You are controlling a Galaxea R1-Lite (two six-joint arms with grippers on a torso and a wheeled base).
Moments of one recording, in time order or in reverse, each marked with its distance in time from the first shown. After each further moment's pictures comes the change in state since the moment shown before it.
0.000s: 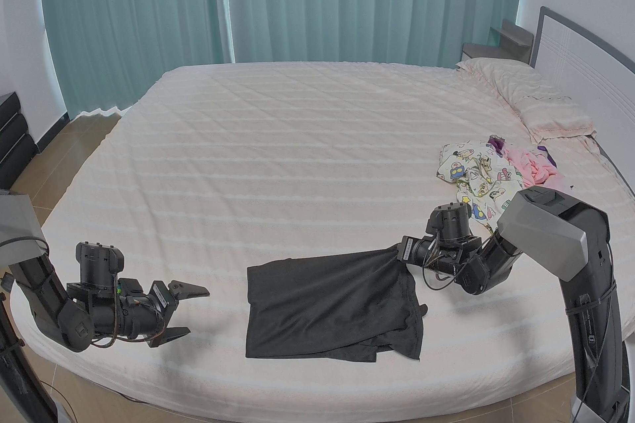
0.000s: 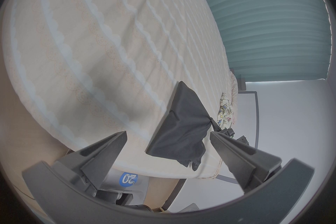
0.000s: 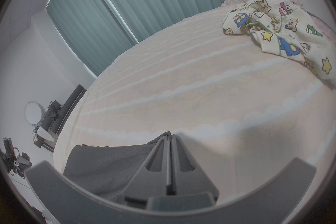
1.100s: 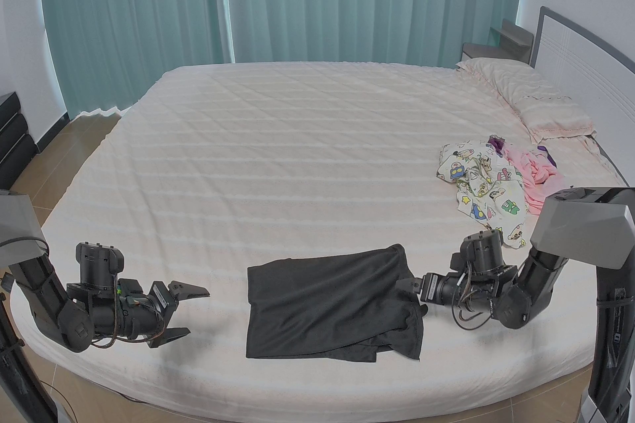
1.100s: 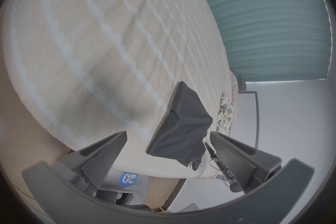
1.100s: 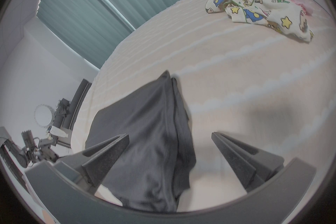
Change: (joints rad) left arm 0.000 0.000 0.002 0.000 0.000 0.000; right arm 0.014 -0.224 0.517 -0.152 0.104 0.084
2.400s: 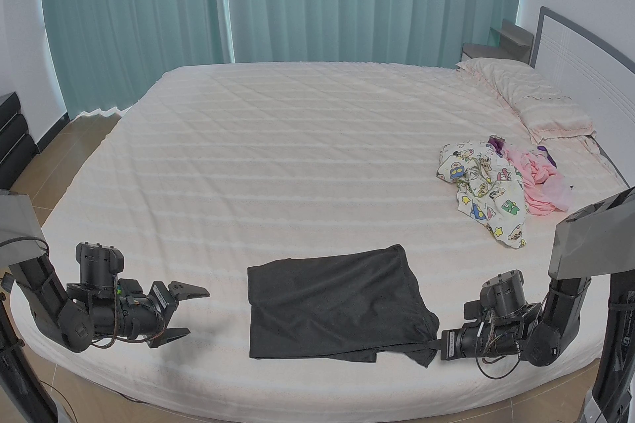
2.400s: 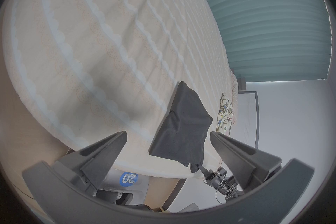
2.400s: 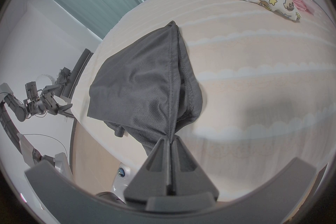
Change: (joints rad) left arm 0.000 0.000 0.001 0.000 0.000 0.000; right arm 0.045 -0.089 0.393 -0.113 0.062 -0.151
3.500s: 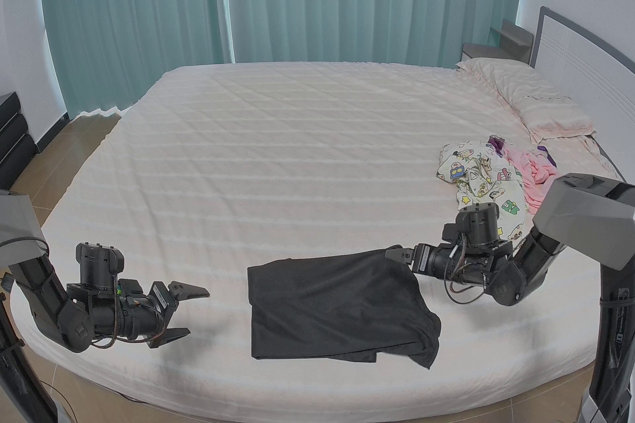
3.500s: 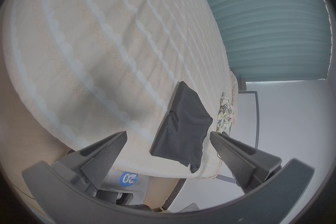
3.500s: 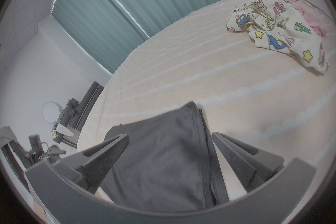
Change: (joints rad) left arm 0.000 0.000 0.000 0.000 0.000 0.000; right arm -0.041 0.058 -0.546 0.176 -0.028 0.114
